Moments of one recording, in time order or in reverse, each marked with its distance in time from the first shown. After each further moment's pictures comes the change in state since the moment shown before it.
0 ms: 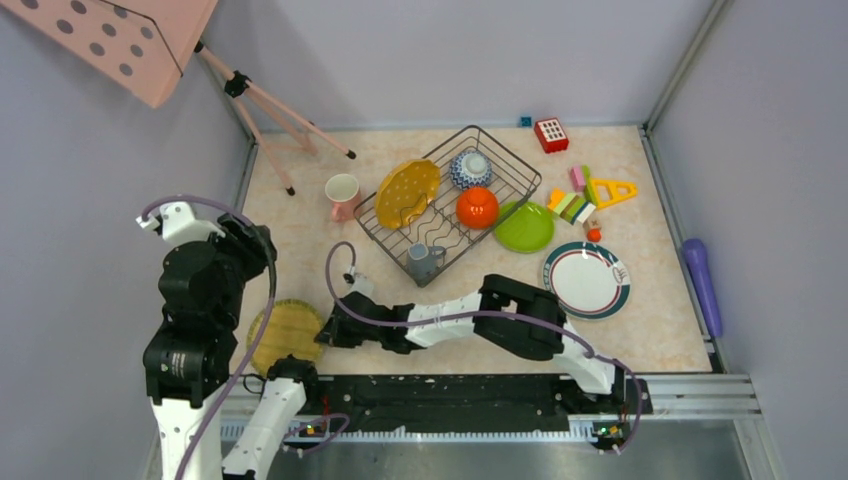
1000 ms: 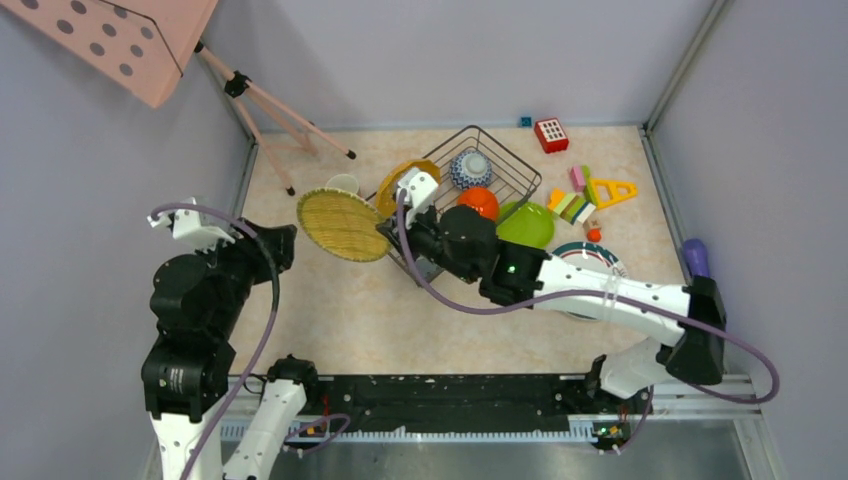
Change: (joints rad) left arm 0.000 -0.045 -0.018 0.072 0.291 -0.027; right arm -0.150 -0.802 -0.126 -0.250 0.208 -1.178
